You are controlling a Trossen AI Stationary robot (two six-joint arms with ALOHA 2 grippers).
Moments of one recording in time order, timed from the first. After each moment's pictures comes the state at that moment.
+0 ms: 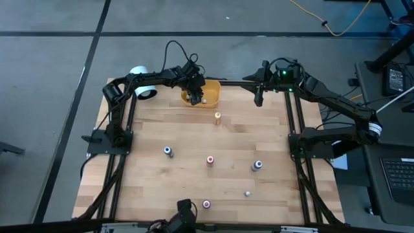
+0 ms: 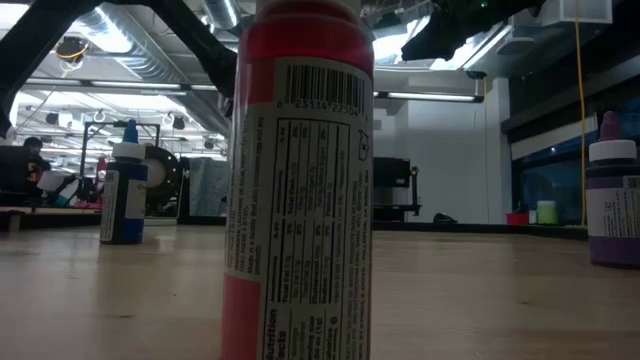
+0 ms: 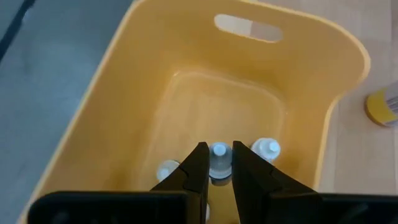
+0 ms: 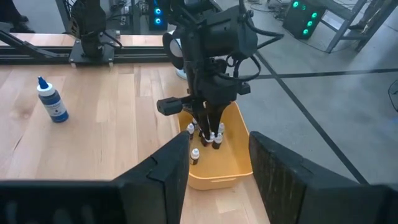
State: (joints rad) left arm 0.69 1.93 1.34 -0.34 0.23 0.37; right arm -0.59 1.11 1.09 -0.36 -0.25 -0.27
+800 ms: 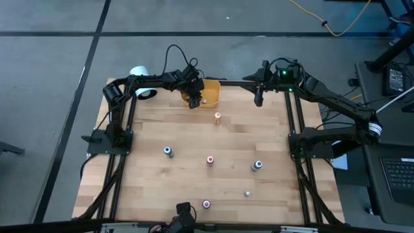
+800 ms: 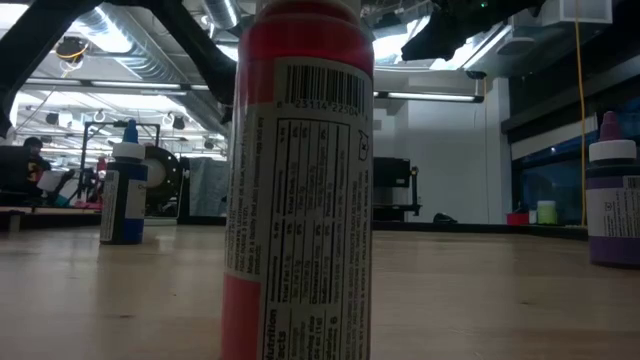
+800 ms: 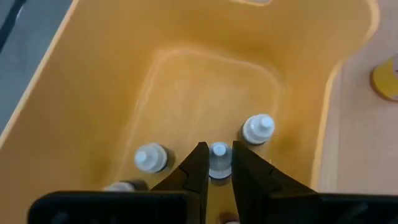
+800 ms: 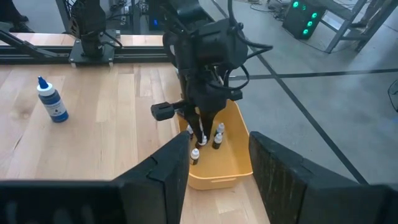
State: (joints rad) left arm 0.67 1.93 1.26 -0.29 0.21 0.40; right arm -0.59 1.11 1.09 -0.36 -0.25 -0.27
